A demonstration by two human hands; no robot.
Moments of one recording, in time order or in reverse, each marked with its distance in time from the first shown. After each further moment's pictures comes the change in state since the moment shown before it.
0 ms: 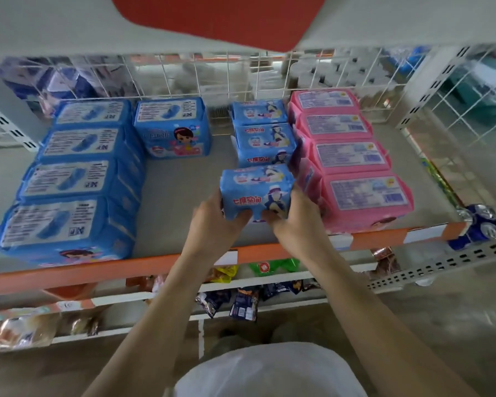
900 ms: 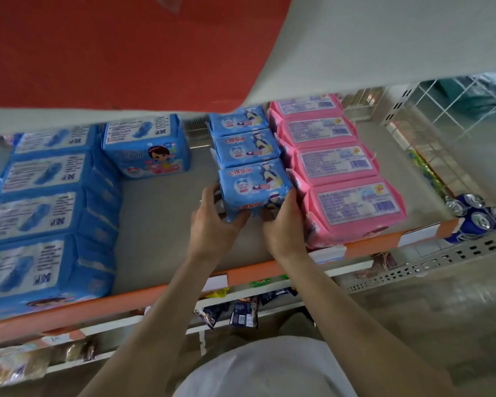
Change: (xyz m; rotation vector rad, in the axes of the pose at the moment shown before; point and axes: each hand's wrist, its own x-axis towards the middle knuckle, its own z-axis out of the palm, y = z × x) left_hand 0.043 -0.002 0.035 -0.125 0.083 0.105; right_hand 0.034 0.023 0.029 0.212 0.248 0.097
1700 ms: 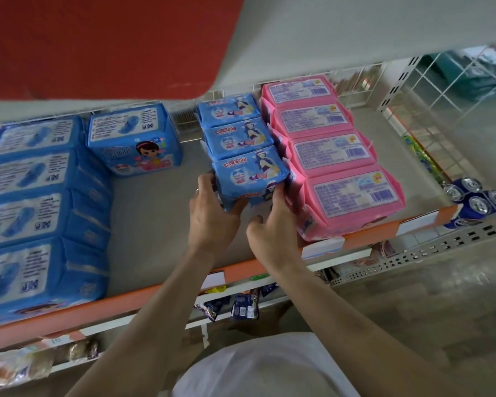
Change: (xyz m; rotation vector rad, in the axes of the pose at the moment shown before) left_hand 0.008 0.006 0.010 0.089 0.009 0.052; right_hand -0.026 -0.019 -0.002 -0.025 -0.044 0.090
